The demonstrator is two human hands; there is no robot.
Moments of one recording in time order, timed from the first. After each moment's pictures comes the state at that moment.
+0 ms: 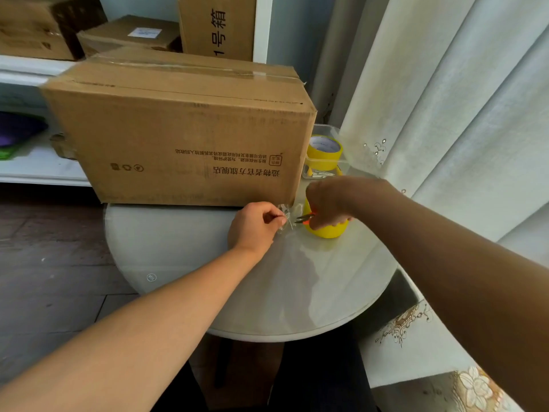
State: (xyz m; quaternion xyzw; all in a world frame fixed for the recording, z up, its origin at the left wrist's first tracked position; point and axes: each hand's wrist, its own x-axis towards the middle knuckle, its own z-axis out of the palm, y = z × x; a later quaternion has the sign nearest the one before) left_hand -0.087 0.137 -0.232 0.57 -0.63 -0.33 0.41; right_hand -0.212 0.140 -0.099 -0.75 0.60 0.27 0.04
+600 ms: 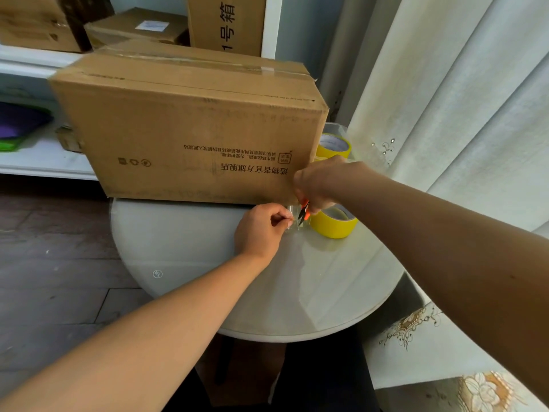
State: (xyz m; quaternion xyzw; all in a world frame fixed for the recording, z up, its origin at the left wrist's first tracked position) left_hand -0.088 0.141 -0.241 0.56 -0.63 -0.31 0.44; right_hand -0.178 0.121 -0.092 -0.76 0.56 0.33 -0.07
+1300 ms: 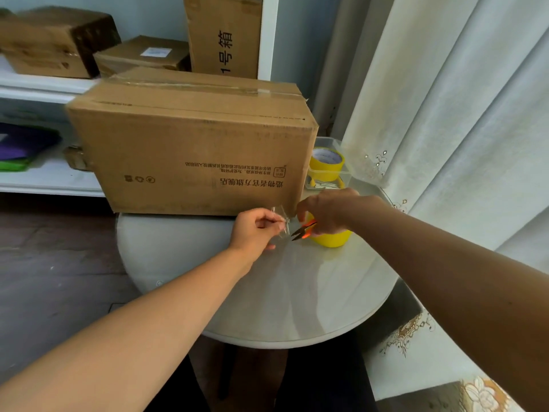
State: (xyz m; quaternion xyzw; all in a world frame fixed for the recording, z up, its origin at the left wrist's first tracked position) left_hand -0.076 0.147 -0.211 0.52 -0.51 -0.51 0.46; right_hand -0.215 0.135 -0.109 -0.79 0.55 0.28 -0.01
